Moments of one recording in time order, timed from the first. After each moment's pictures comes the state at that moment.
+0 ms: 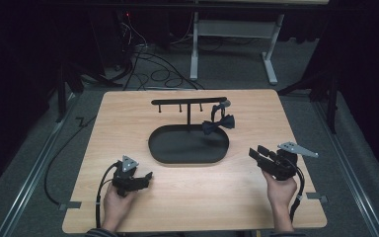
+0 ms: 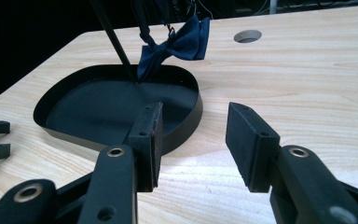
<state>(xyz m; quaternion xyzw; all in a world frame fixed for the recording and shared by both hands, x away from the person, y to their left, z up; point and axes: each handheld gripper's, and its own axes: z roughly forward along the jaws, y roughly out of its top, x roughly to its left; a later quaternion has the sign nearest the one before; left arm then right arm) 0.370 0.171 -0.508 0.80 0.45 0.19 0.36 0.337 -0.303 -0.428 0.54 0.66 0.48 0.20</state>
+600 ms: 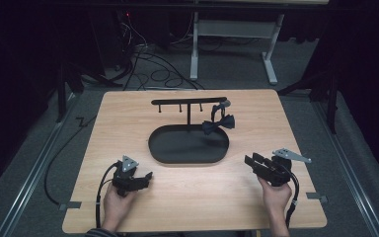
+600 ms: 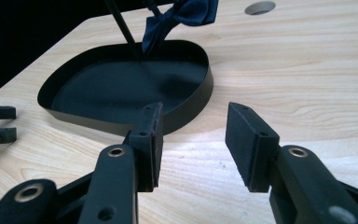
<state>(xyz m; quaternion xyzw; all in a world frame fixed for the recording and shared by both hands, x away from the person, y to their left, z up) 0.370 0.171 -0.508 0.80 0.45 0.19 0.36 0.332 -0.296 -0.452 0.55 0.66 0.48 0.17</state>
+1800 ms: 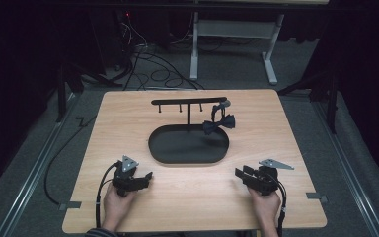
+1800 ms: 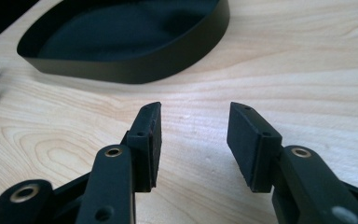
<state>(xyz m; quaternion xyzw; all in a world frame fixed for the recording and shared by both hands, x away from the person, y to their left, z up) 0.370 0.171 -0.508 0.80 0.45 0.19 0.36 0.329 -0.275 -0.499 0.56 0.69 0.44 0.13</state>
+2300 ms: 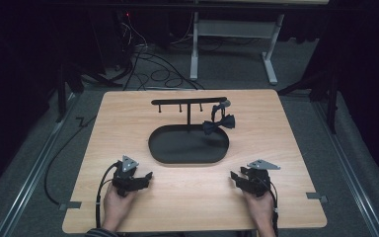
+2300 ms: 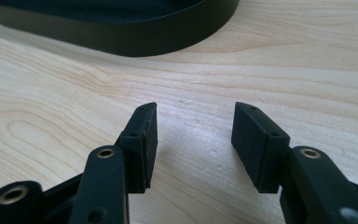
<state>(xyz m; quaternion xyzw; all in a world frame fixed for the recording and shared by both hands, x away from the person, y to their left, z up) 0.370 0.171 -0.508 0.80 0.45 0.19 0.36 0.330 -0.251 -0.502 0.53 0.74 0.37 0.19</state>
